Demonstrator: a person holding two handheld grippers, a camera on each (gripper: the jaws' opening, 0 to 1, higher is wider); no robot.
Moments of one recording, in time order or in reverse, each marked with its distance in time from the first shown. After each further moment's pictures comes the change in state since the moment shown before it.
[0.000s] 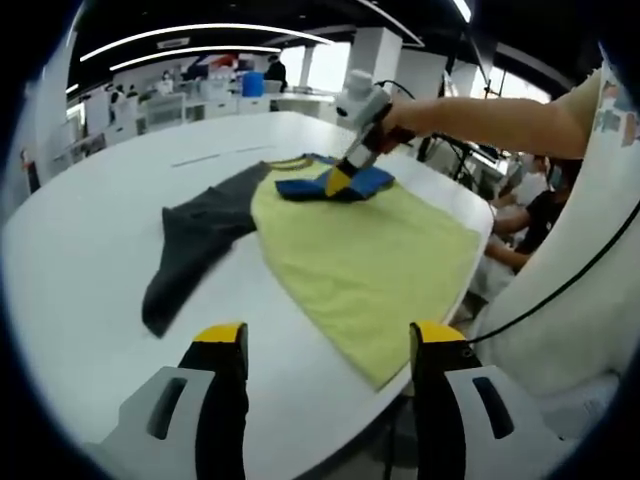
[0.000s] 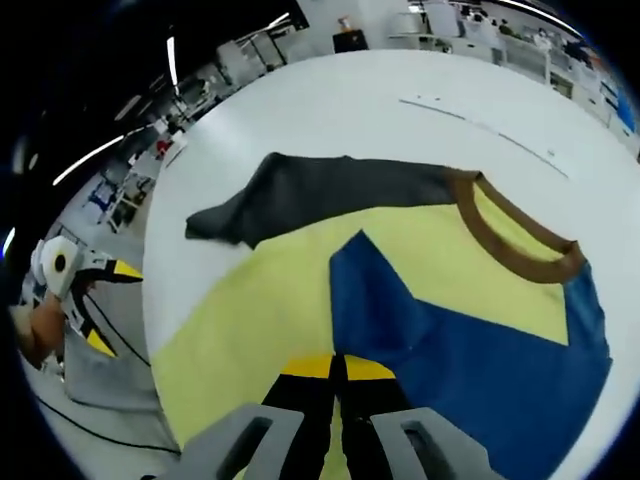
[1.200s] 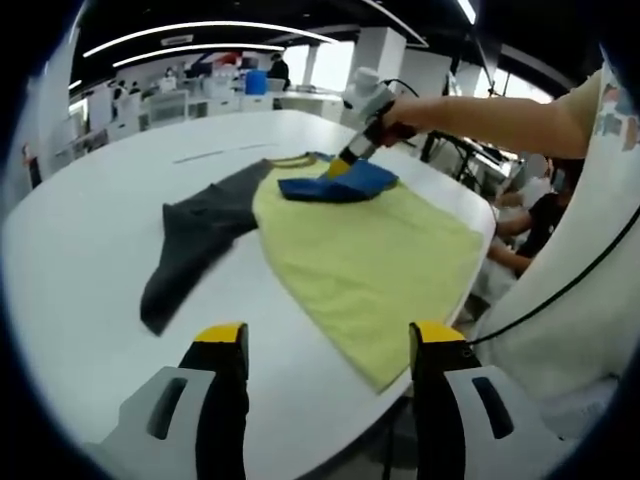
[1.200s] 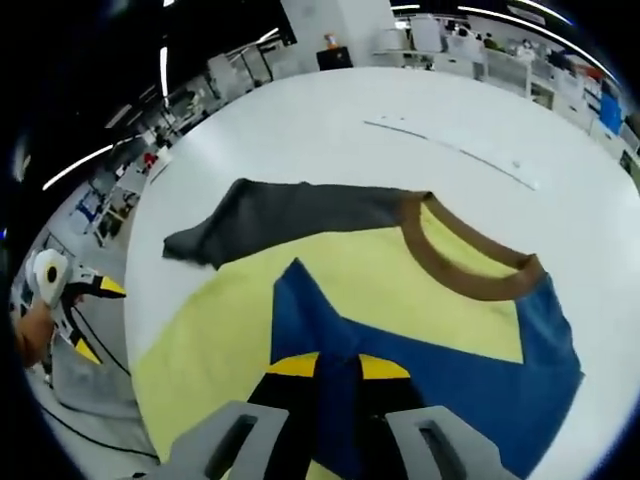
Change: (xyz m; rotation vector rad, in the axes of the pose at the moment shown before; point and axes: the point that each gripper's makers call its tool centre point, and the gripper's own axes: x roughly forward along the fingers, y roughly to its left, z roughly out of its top) left arm 0.003 0.004 -0.003 -0.017 0.004 0.009; right arm -0.013 -0.043 0.016 0.013 -0.089 -0.084
